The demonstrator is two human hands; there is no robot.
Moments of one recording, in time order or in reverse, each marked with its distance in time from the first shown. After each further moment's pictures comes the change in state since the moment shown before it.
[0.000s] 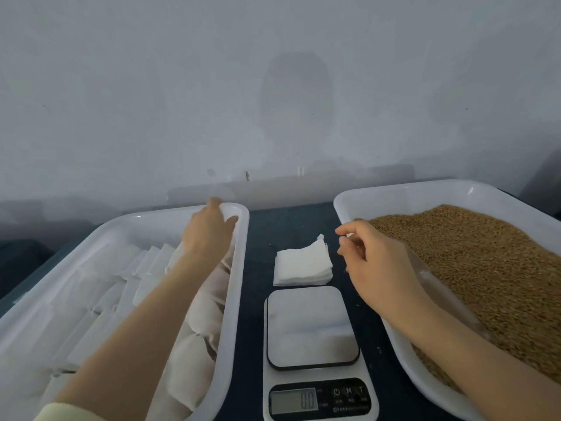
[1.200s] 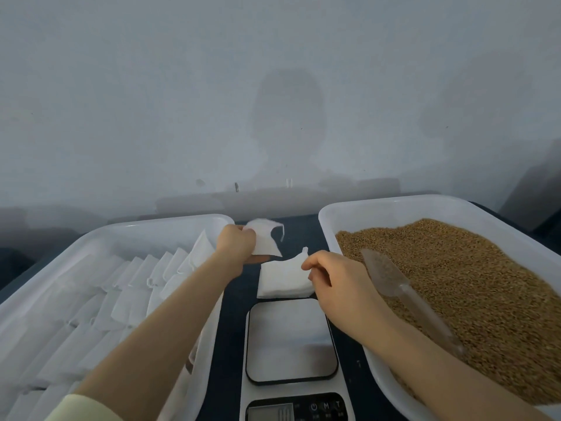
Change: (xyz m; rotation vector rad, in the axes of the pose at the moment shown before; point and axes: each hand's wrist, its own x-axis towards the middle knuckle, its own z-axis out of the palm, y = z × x) left_hand -0.011 0.065 0.026 -0.947 -0.321 -0.423; right_hand -0.004 -0.002 0.004 -0.065 -0.196 -0.096
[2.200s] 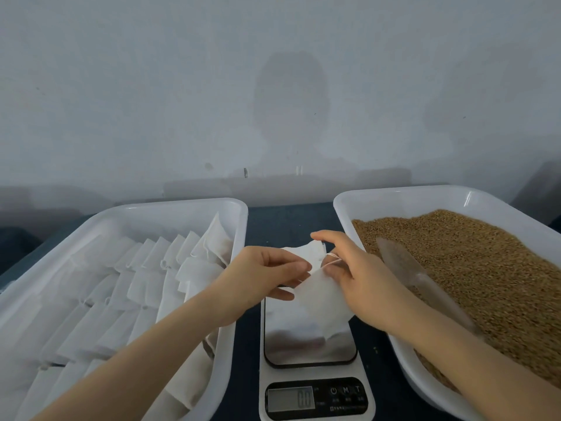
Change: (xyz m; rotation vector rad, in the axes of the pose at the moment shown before) left_hand -0.093 -0.024 -0.041 0.150 -0.556 0.232; right_hand -0.005 -0.003 -0.001 0.113 -0.215 0.051
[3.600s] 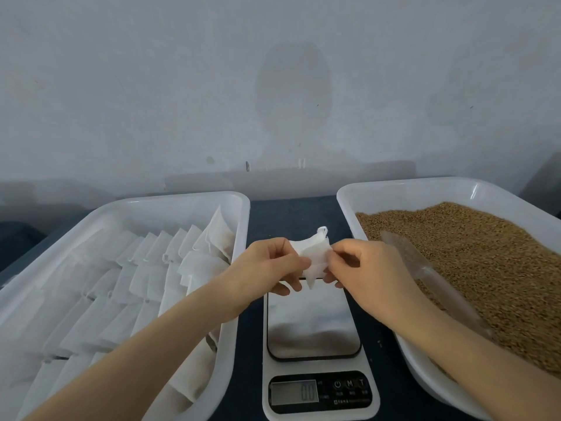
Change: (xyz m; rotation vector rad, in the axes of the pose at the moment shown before) left_hand -0.003 0.007 0.005 0.000 0.012 -0.036; right_hand -0.004 -0.011 0.002 0.007 0.172 0.027
